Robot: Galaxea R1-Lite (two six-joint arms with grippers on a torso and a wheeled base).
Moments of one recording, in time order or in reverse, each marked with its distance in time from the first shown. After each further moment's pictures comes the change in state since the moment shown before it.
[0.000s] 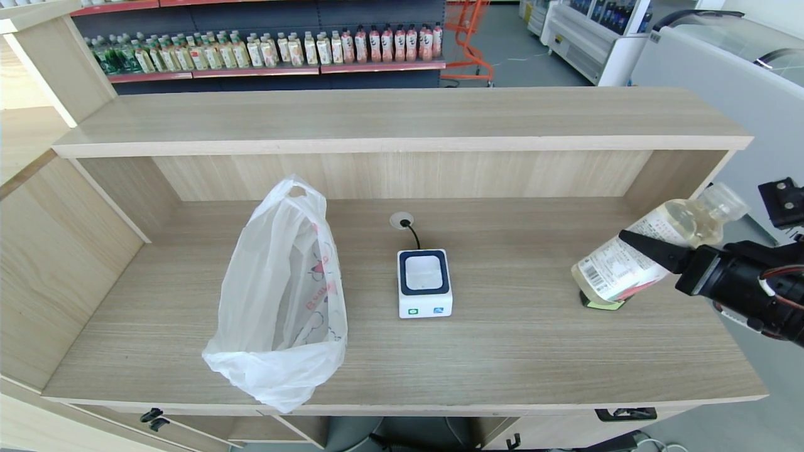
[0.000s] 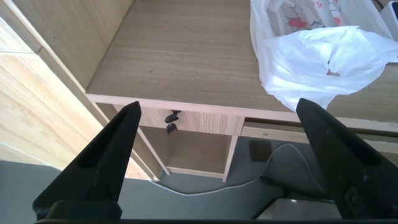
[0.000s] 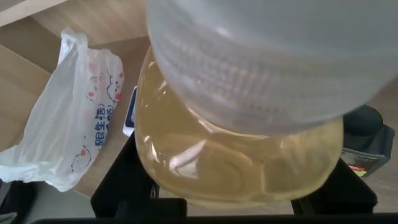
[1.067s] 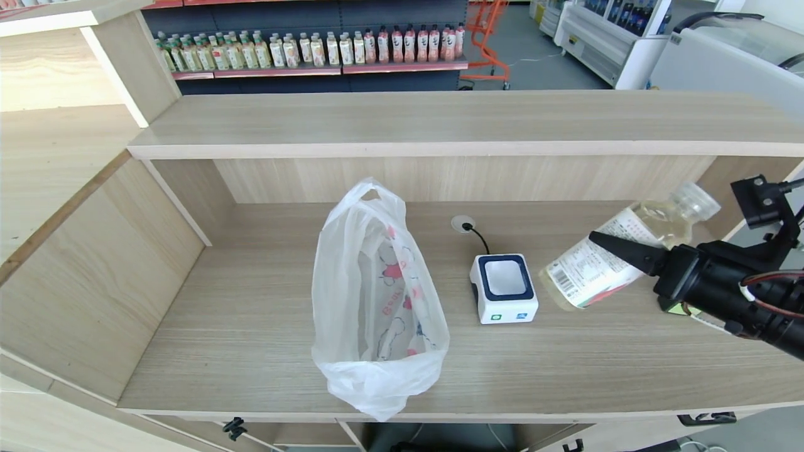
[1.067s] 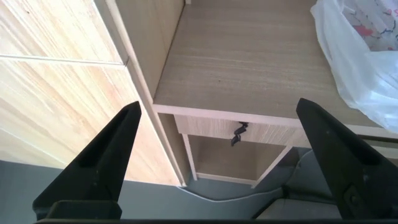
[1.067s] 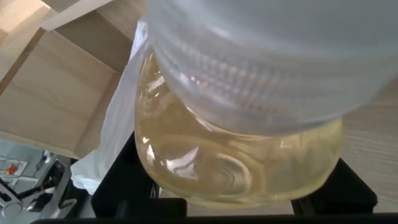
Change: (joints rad) left arm 0.001 0.000 0.000 0.000 0.000 -0.005; right arm 0.151 0.003 -0.024 0.006 -0.001 0.094
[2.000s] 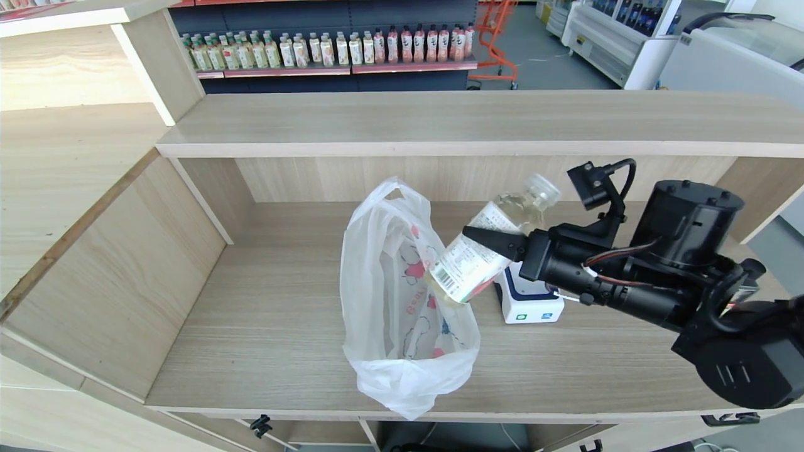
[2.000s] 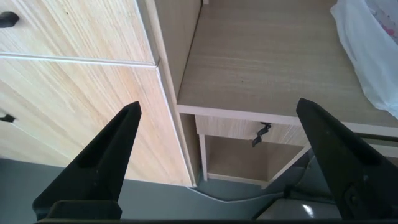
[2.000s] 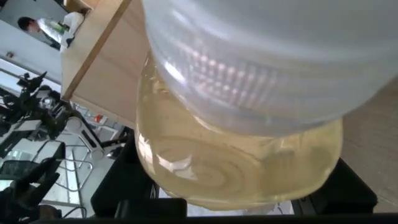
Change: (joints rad) left arm 0.000 0.000 0.000 0.000 0.000 0.004; right arm 0.332 0.294 -0.299 -0.004 -0.007 0.095
